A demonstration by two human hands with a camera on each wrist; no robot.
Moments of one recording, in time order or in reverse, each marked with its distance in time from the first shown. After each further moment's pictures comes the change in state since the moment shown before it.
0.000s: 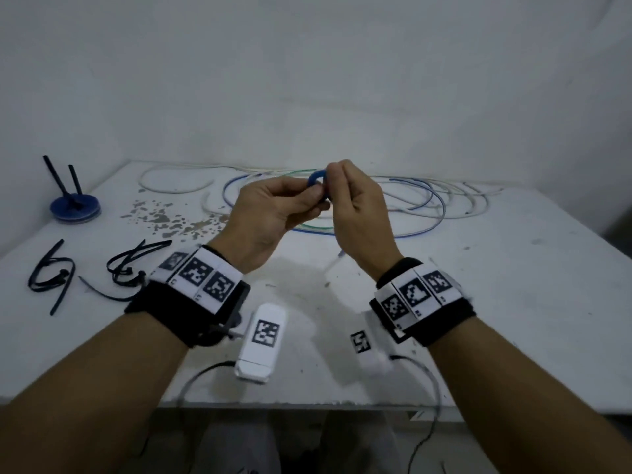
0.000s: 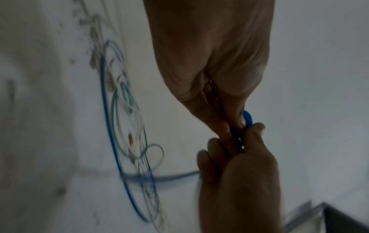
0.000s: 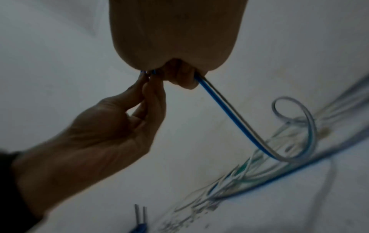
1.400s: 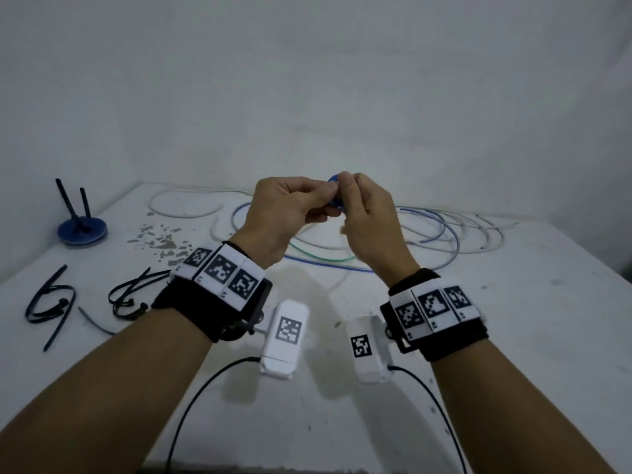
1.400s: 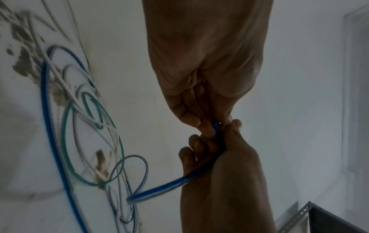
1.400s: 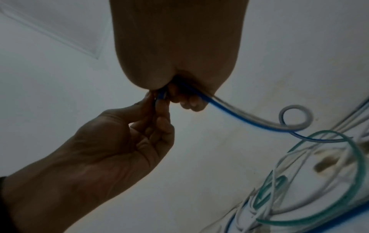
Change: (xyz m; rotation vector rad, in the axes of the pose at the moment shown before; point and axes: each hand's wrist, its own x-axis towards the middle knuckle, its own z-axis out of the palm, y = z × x) left_hand 0.052 0.018 -0.004 0.174 0.100 0.064; right_hand 0.048 0.007 0.004 0.001 -0.050 0.156
